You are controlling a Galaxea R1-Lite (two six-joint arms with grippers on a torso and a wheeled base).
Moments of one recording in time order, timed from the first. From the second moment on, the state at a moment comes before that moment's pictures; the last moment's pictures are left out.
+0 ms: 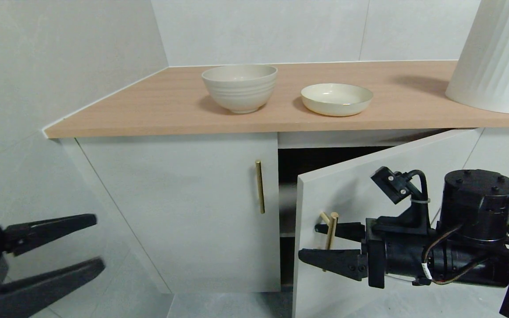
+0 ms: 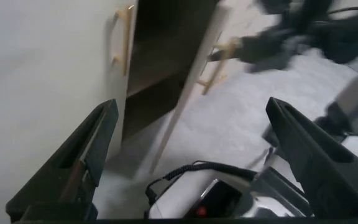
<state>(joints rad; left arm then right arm) -0.09 0.94 -0.58 -0.15 -0.76 -0.11 0.70 1.67 -0.55 -0.96 0.58 0.38</state>
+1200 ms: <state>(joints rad) -0.33 1.40 -0.45 -0.53 -0.62 -0.19 0.71 1.68 -0.55 -0.96 0.58 0.38</state>
